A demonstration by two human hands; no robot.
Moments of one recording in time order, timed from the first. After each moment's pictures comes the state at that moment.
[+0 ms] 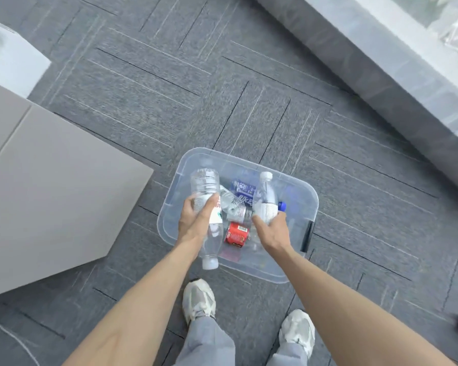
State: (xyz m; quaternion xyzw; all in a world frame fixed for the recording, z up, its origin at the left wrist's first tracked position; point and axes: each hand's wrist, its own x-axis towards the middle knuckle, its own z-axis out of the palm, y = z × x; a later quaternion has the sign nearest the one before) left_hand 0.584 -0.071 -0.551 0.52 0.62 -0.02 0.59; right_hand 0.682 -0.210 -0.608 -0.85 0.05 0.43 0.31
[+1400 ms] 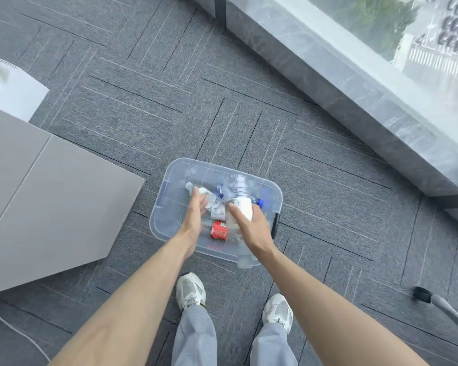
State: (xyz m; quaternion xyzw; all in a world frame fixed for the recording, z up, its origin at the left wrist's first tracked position) left_hand 0.614 -0.109 -0.450 0.49 0.53 -0.08 0.69; right_hand 0.681 -0.236 -0.478 -0.79 0.00 0.43 0.44
